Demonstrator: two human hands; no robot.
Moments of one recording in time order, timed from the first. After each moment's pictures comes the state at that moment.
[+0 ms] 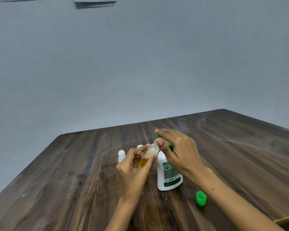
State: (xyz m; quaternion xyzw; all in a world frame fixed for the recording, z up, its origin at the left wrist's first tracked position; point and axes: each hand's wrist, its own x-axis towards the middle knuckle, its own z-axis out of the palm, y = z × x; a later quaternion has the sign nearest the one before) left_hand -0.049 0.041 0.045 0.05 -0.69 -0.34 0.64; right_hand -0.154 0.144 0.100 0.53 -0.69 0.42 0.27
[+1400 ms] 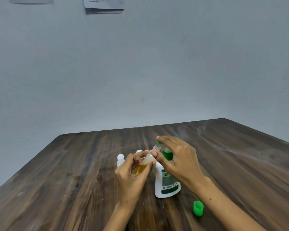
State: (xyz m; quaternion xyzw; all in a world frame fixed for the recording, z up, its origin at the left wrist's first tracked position) left_hand -0.048 0.039 0.043 0.06 -0.70 -0.32 0.64; right_hand -0.151 0.147 0.101 0.52 -0.69 0.40 0.30
